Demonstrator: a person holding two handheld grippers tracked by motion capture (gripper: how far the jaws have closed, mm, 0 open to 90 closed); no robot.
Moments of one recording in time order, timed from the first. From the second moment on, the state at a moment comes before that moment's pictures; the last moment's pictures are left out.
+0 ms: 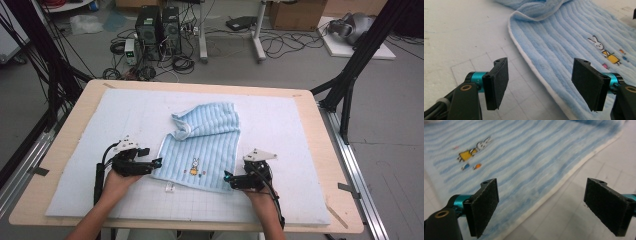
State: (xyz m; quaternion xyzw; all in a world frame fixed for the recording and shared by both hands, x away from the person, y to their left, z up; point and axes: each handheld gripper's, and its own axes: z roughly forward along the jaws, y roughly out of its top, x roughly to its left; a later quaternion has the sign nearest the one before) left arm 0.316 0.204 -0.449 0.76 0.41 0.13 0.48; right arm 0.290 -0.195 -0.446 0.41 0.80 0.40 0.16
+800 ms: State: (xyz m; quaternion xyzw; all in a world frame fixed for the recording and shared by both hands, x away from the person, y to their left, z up) left arm 0.287 0.195 -0.445 0.77 0.39 0.14 0.48; right arm 0.287 -0.218 -0.441 0.42 0.82 0.35 0.18
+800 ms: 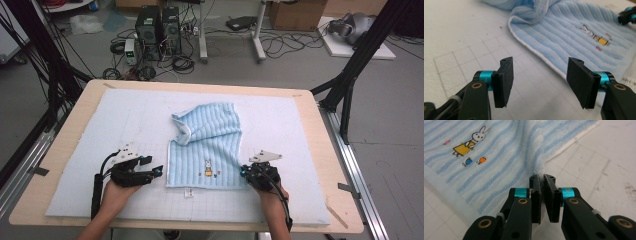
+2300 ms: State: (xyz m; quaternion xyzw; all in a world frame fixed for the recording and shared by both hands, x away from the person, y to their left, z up) left arm 0.273 0.152 -0.450 0.85 0.29 0.06 0.44; right arm 0.257 -0.214 -0.443 0.35 0.85 0.38 0.09
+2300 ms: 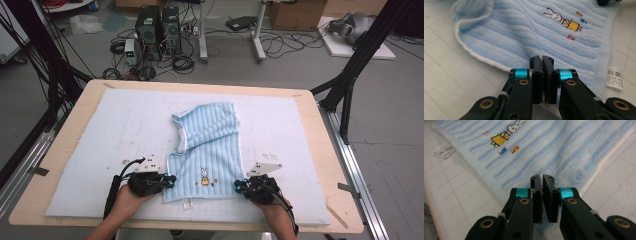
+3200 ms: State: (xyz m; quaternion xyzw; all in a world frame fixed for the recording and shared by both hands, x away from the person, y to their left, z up) left arm 0.290 0.167 -0.438 0.79 0.36 0.11 0.48; right arm 0.280 -0.175 -0.440 0.36 0.84 0.40 0.11
